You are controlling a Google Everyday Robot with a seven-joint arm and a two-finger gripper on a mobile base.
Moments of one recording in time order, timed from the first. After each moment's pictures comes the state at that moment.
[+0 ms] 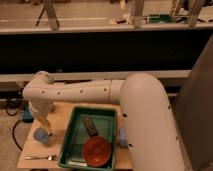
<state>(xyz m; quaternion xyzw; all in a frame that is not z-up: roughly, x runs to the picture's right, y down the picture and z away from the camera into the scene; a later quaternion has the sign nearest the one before) -0.334 0.138 0.732 0.02 -0.36 -0.83 0.43</state>
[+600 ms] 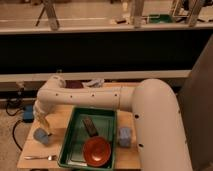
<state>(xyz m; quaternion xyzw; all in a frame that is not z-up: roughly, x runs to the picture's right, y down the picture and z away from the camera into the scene) -0.343 0.137 0.743 0.14 -0.40 -0.80 0.42</state>
